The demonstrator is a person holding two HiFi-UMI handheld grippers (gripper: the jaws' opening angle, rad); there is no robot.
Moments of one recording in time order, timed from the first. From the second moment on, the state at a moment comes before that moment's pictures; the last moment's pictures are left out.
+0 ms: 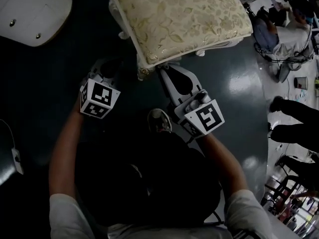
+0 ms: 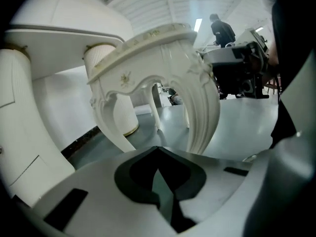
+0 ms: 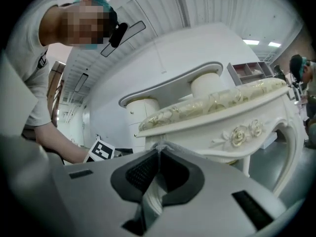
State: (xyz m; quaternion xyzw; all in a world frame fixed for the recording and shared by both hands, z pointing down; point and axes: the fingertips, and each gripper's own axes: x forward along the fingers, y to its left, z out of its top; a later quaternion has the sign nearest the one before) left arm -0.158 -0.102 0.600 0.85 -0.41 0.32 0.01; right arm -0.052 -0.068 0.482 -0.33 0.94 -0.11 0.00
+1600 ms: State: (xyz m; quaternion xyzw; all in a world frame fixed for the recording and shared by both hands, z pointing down) left arm -0.118 -0.086 0.471 0.85 -0.52 0.12 0.06; right arm 0.000 -0.111 0.459 -0.40 0.91 0.03 -0.04
